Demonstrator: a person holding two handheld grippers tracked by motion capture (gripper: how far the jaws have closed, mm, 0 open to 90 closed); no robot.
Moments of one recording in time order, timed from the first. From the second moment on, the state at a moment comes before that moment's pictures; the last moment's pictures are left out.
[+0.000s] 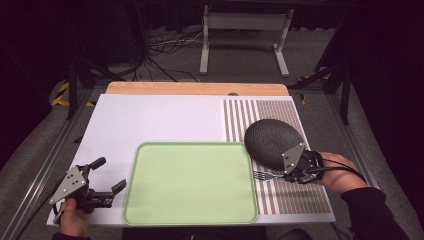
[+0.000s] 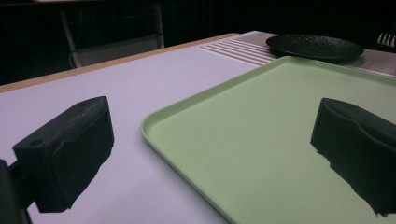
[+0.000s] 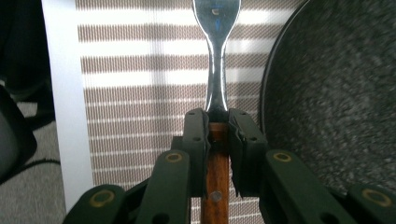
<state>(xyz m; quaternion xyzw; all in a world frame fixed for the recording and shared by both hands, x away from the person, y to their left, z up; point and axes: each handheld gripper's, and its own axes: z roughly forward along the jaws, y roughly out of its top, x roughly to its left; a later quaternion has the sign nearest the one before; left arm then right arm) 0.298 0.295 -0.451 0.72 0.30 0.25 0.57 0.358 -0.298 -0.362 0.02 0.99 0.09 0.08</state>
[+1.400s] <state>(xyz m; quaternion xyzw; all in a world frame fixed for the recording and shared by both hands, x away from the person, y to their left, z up) 0.297 0.296 -0.450 0.72 0.30 0.25 0.57 0.369 -0.182 -0.348 -0.03 0.99 0.14 0.08</state>
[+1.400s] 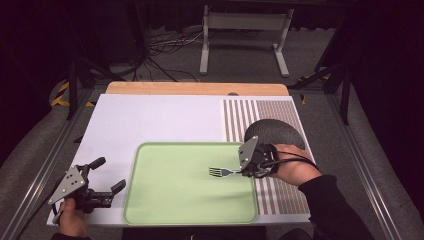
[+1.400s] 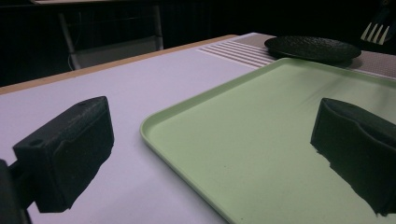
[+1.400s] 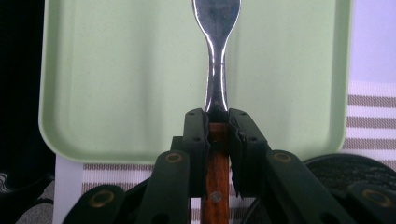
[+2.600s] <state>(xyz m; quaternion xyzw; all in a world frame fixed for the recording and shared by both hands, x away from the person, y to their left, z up) 0.297 0.295 -0.449 0.72 0.30 0.25 0.58 0.361 -0.147 -0.363 0.26 0.94 0.23 0.08</state>
